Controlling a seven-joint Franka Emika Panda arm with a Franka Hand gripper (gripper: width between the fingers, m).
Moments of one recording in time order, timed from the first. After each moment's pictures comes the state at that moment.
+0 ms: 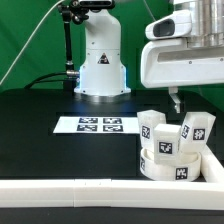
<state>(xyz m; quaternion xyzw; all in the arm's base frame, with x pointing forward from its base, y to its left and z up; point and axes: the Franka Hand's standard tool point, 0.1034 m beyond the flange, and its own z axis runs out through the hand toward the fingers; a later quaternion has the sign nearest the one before) 0.566 0.131 0.103 -0.99 0.12 -0.02 0.06</state>
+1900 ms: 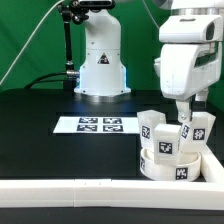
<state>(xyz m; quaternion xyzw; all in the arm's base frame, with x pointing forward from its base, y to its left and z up) 0.554 0.114 0.091 -0.87 -0.49 -0.02 -0.01</state>
